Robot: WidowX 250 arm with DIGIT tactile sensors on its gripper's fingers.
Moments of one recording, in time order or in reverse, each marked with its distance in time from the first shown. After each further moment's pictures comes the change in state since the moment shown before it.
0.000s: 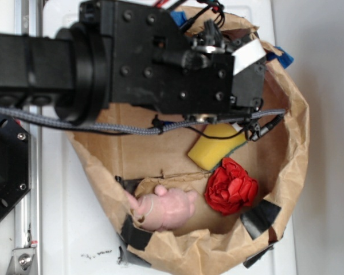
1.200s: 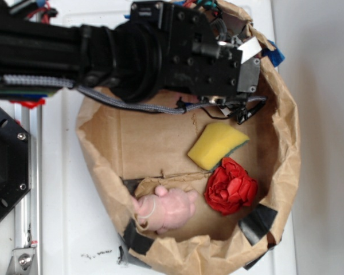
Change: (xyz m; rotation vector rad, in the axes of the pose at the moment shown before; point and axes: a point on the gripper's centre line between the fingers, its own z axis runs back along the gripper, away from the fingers) arm -0.002 0.018 -0.053 0.085 0.067 -0.038
